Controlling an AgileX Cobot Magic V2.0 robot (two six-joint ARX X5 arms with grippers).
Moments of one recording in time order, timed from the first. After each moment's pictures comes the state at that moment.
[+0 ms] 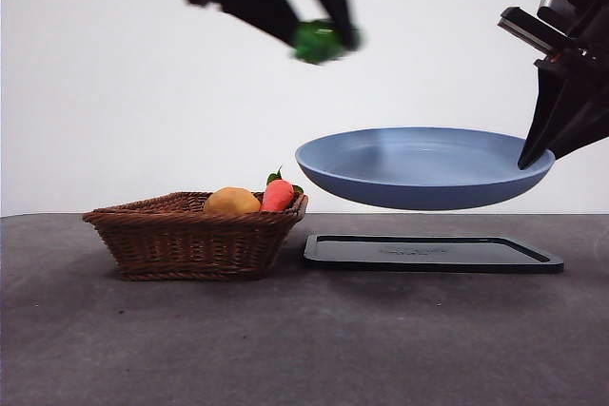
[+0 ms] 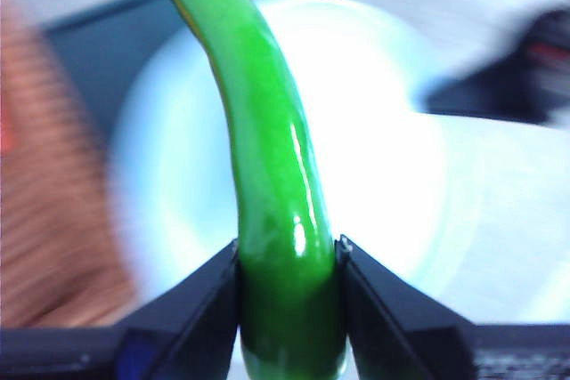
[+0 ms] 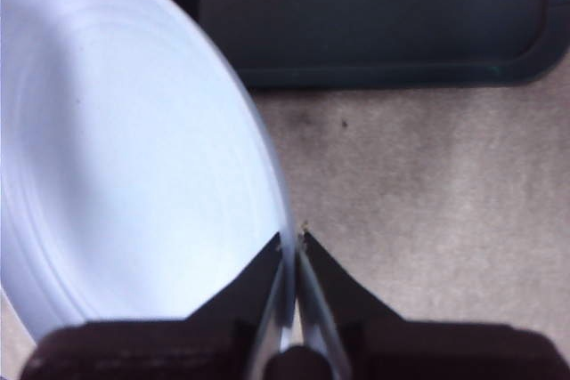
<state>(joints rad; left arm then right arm) -0.83 1.59 1.43 -0.63 0.03 -0.26 0.13 1.37 0.95 -0.60 -0.43 0.25</state>
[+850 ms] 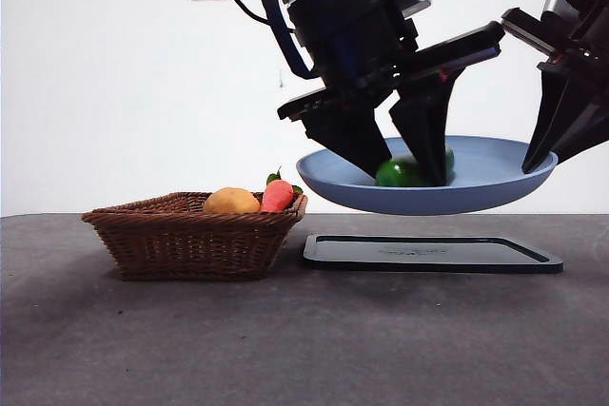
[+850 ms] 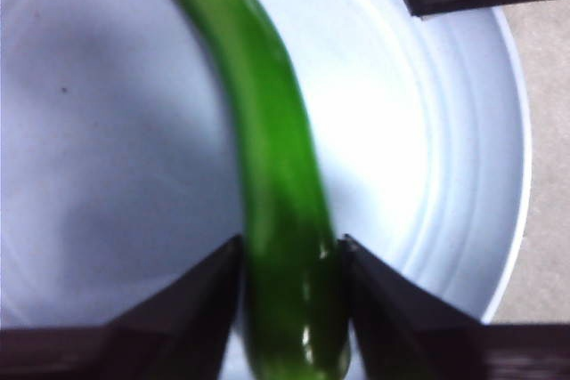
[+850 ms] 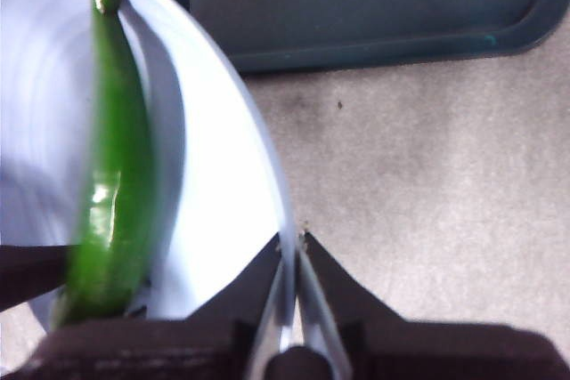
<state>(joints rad) -0.91 1.85 1.43 -0.52 0.00 -0.19 0.13 1.37 0.95 -0.63 -0.44 0.28</state>
